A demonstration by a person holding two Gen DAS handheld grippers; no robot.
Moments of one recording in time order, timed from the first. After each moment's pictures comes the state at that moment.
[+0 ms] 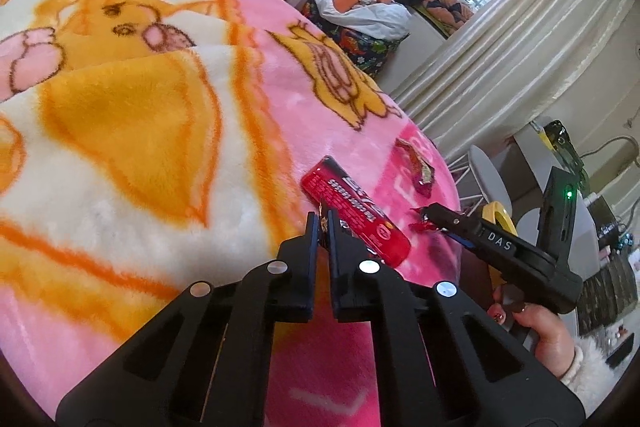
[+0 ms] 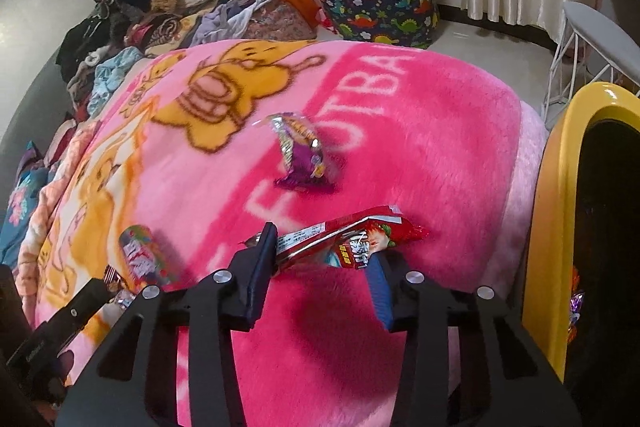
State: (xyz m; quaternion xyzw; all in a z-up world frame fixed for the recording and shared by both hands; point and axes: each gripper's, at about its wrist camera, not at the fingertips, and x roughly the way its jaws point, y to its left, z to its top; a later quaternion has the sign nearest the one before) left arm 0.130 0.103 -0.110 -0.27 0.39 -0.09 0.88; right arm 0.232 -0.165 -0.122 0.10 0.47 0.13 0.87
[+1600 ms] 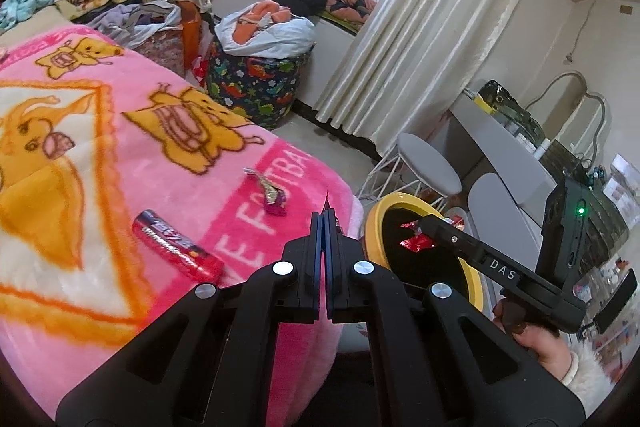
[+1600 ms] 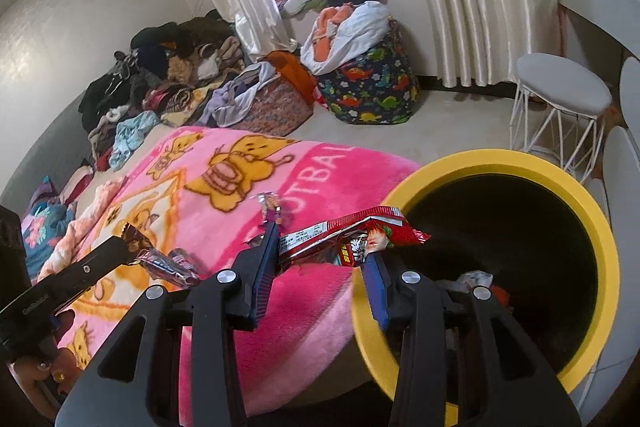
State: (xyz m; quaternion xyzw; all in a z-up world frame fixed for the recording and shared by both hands) left arm 0.122 -0.002 -0.020 -0.18 0.33 -0.20 0.91; right arm 0.145 -0.267 -0.030 0.13 0.35 0.12 0.92
